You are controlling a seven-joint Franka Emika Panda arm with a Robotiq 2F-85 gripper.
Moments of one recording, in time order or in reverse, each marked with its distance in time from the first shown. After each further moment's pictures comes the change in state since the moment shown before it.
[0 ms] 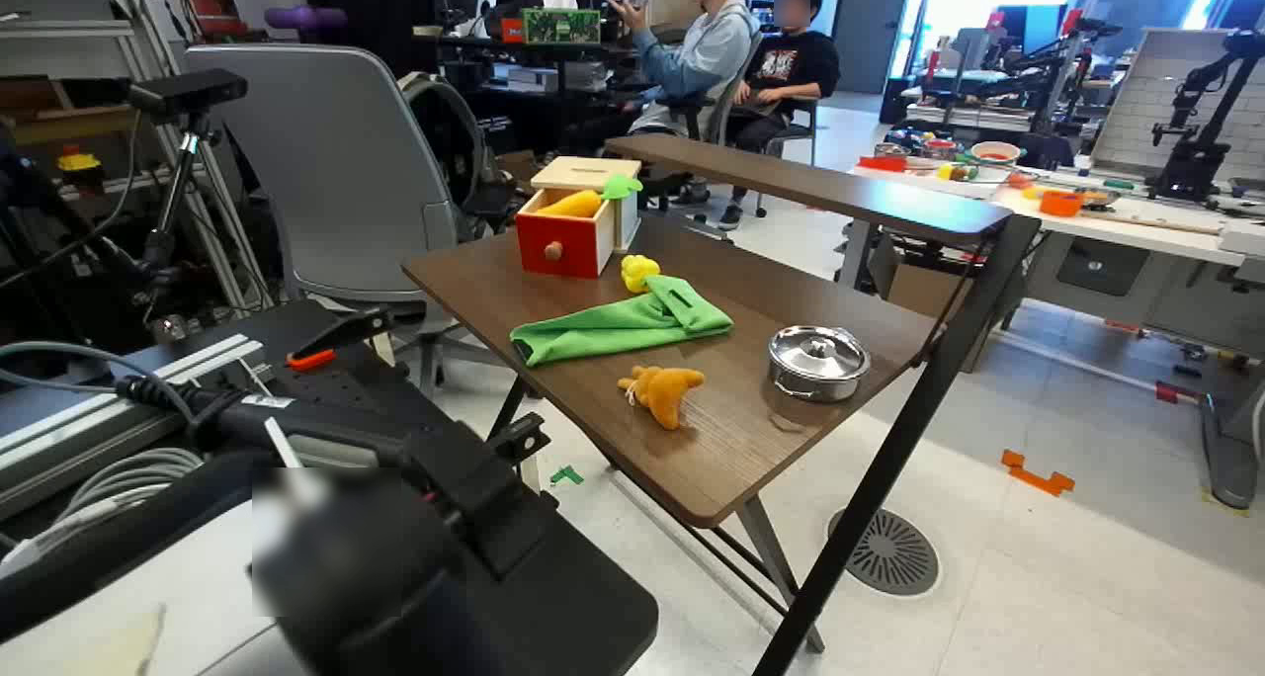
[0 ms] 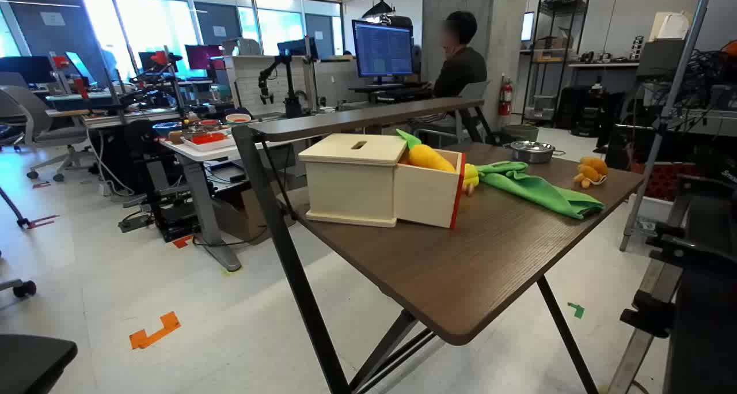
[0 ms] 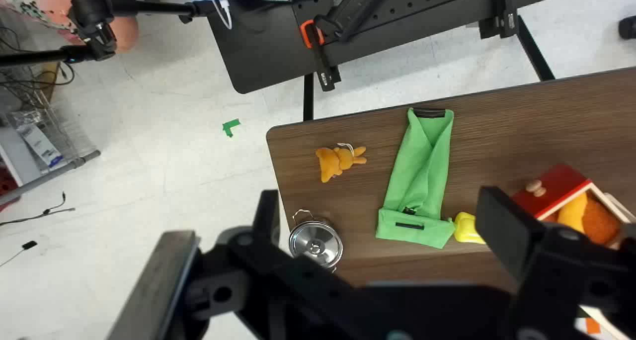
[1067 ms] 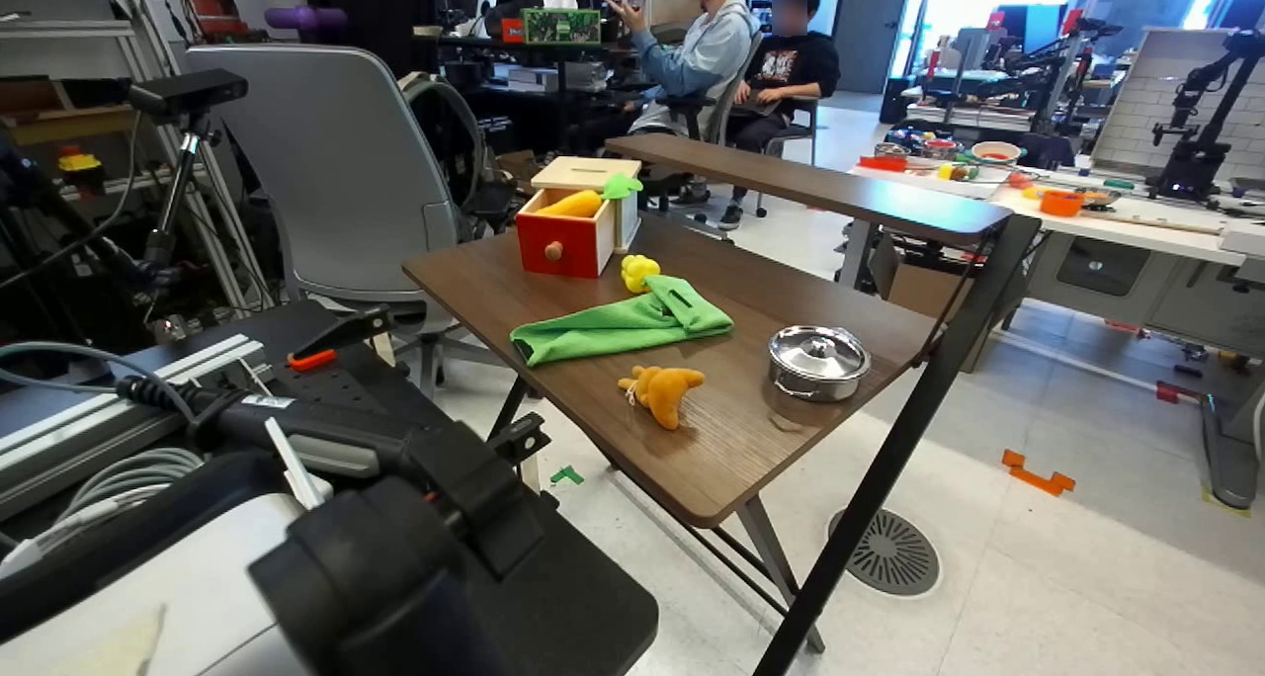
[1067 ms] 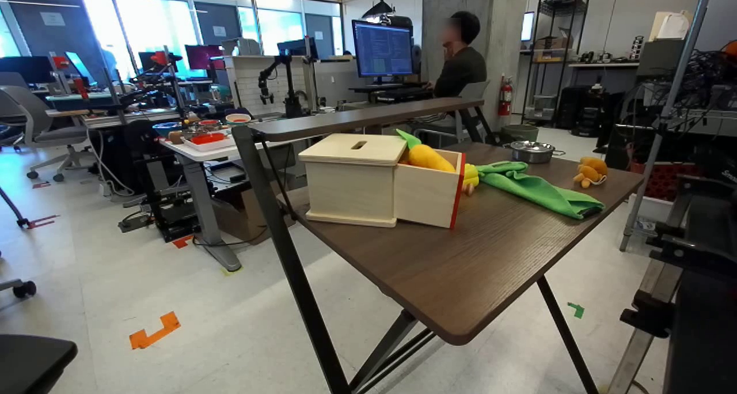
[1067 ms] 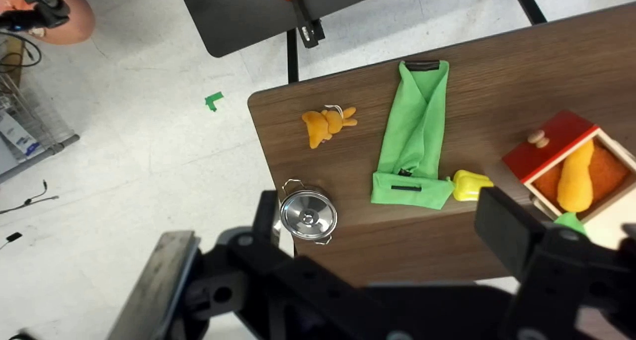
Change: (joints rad) arm 0.000 0.065 -0.029 -0.058 0.004 0.212 0.050
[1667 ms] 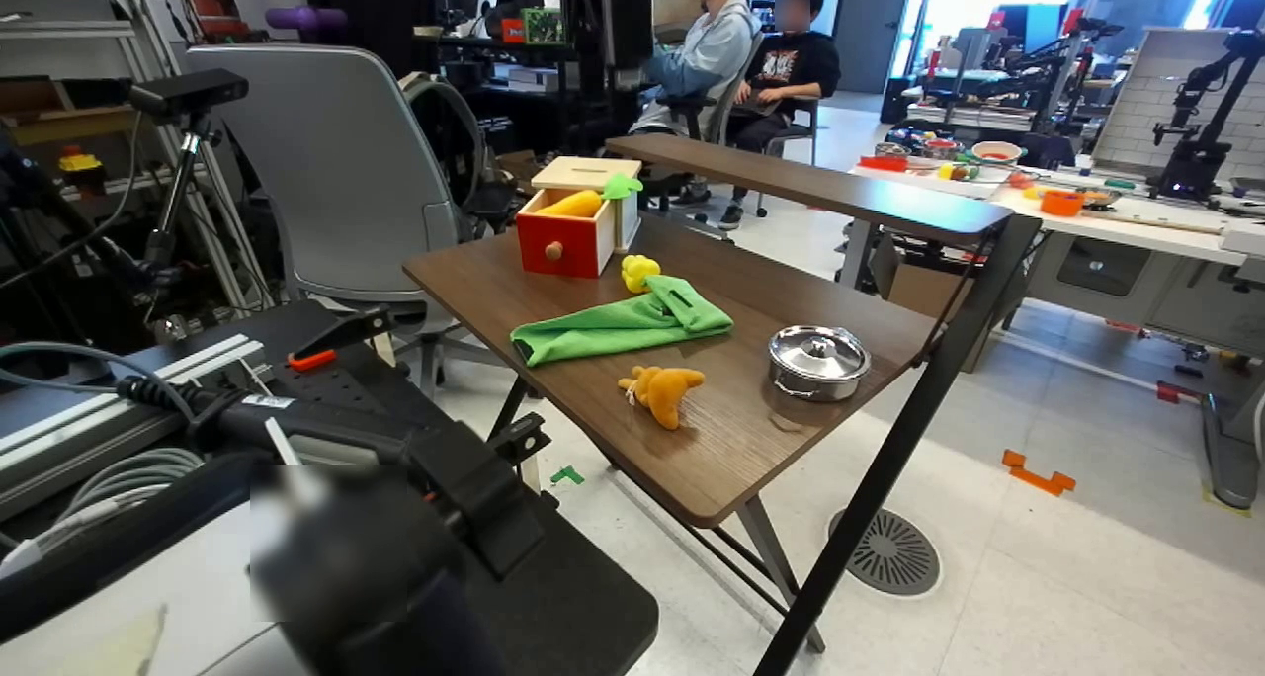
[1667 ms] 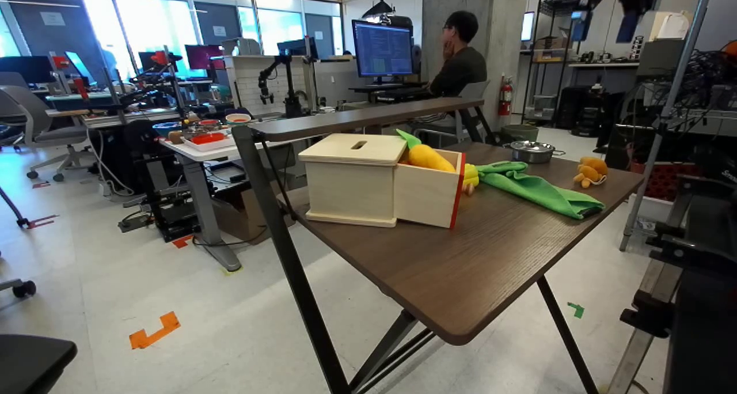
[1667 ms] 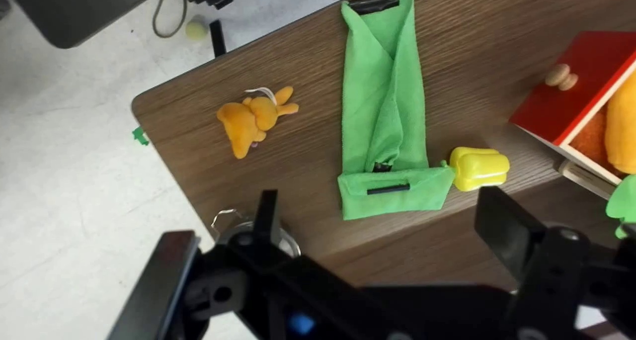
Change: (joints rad) arm 0.006 0.476 -0.040 0.009 0.140 0.455 0.077
